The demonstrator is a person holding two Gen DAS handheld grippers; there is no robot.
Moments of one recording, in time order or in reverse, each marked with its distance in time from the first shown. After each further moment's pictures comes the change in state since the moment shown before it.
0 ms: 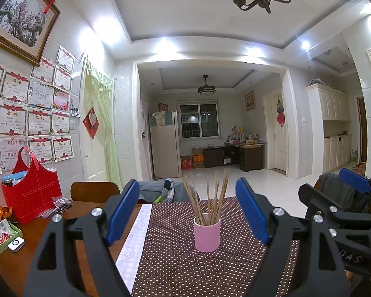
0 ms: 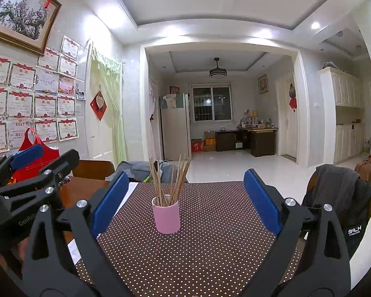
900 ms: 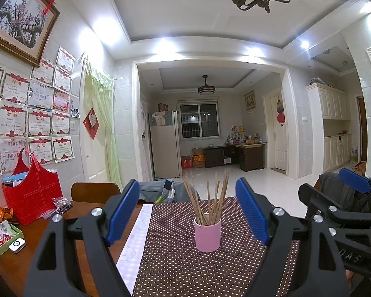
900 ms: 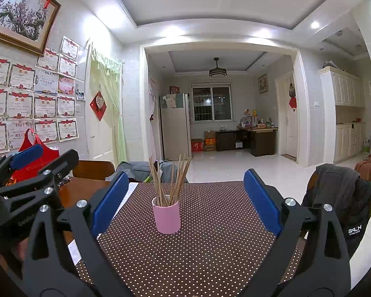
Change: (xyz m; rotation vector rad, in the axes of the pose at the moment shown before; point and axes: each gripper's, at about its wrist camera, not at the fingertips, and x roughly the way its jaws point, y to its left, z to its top) left arm -0.002 0.005 0.000 0.005 0.001 -0.003; right arm 0.000 0.002 0.000 0.003 0.002 -0.001
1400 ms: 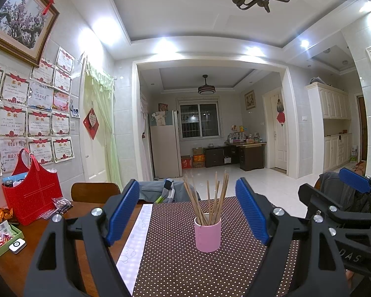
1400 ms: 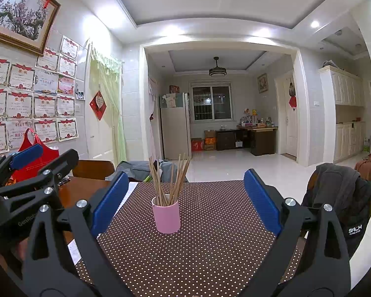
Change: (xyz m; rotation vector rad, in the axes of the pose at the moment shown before) left arm 0.000 0.000 -0.001 0.003 0.000 -0.001; right arm 0.000 0.001 0.000 0.002 0.003 0.000
